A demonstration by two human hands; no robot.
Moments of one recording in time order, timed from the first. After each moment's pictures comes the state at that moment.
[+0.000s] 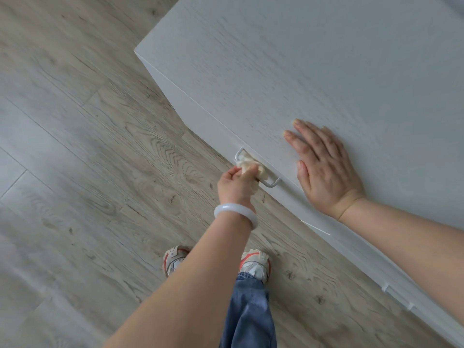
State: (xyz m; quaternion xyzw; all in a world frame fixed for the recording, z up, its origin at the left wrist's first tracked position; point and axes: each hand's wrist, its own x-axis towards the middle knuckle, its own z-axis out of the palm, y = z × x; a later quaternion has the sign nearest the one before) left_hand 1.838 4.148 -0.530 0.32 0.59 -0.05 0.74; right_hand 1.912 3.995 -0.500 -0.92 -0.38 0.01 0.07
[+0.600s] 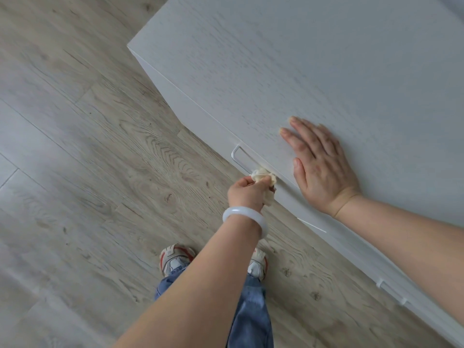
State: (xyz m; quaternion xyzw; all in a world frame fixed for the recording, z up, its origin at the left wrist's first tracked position) left_hand 1.831 4.127 -0.524 0.36 0.58 -0.17 0.72; right_hand 1.912 3.994 -0.500 -0.92 -0.38 0.01 0.06
